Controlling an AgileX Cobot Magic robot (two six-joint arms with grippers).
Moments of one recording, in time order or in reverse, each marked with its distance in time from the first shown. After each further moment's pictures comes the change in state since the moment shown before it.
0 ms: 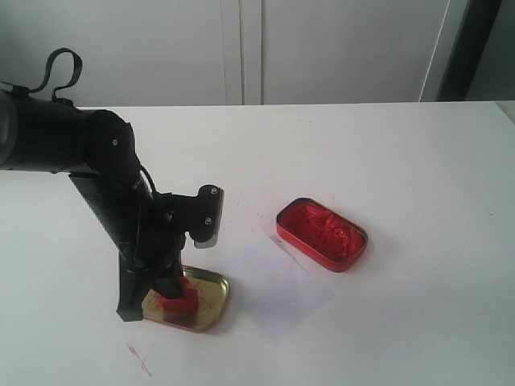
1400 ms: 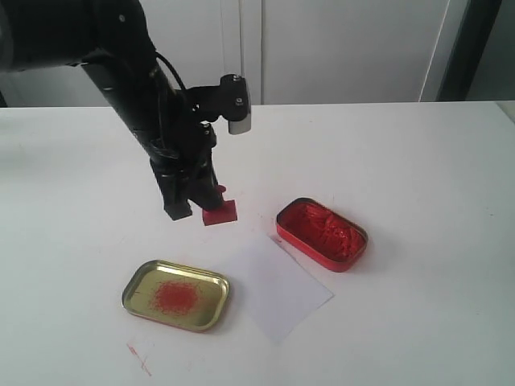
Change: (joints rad) left arm -0.004 0.017 -0.423 -0.025 0.263 -0.203; right arm 0.000 0.000 0.000 0.000 0.000 0.000
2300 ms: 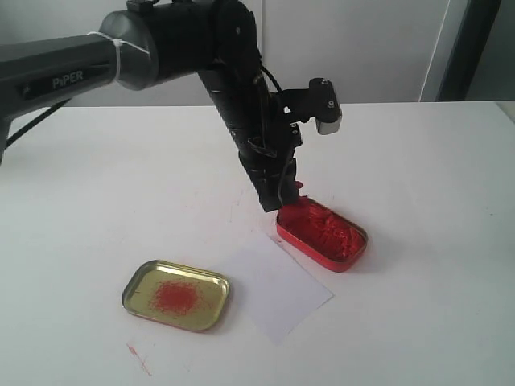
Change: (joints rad) left arm -0.142 0.310 -0.443 0.027 0.091 -0.103; right arm 0.000 0.000 0.000 0.000 0.000 0.000
